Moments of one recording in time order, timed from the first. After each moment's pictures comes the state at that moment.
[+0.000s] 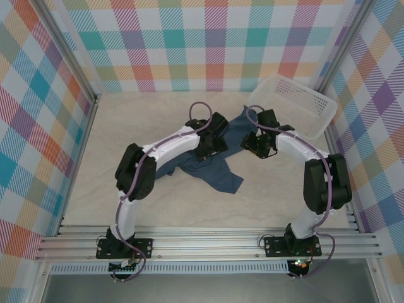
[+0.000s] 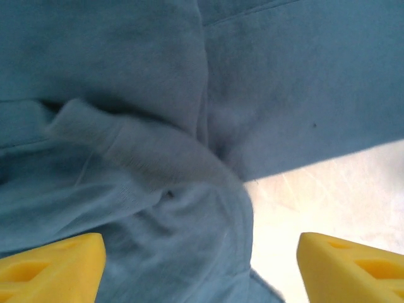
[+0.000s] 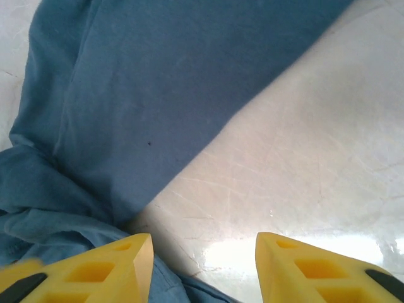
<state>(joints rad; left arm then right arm) -0.74 2.14 1.82 -0.90 -0.03 -1.08 0.28 1.67 1.15 -0.58 -0.23 0.67</state>
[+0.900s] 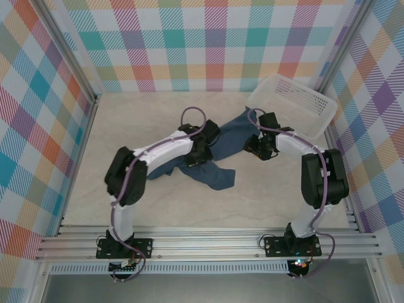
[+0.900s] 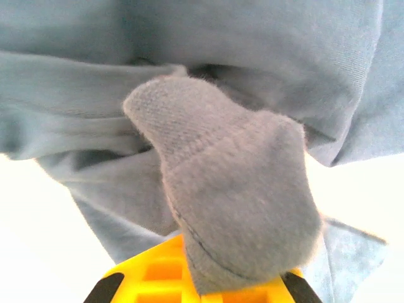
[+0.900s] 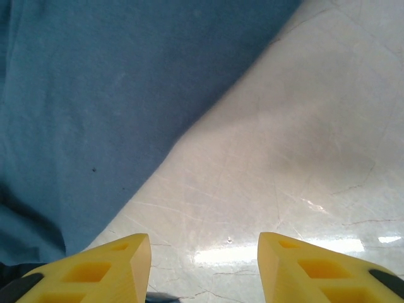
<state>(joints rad) -0.72 1.91 1.55 -0.97 -0.14 -1.05 0.24 1.74 1.13 -0.54 -0.21 0.65</state>
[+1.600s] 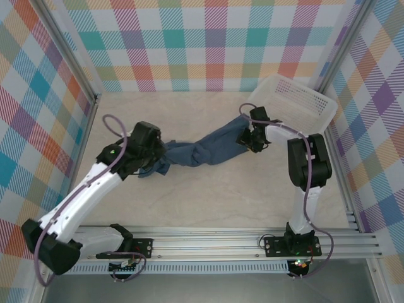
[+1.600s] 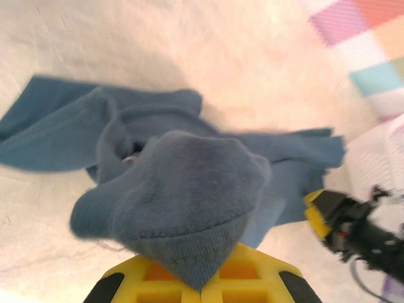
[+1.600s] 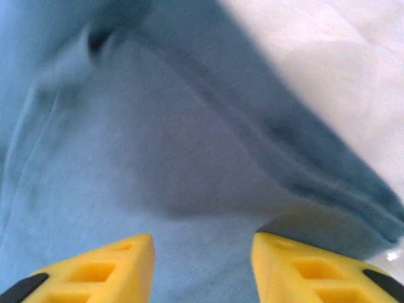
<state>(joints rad) -0.53 1.10 1.18 -0.90 -0.25 -1.16 0.27 2.03 1.38 -0.50 -0.19 0.68</state>
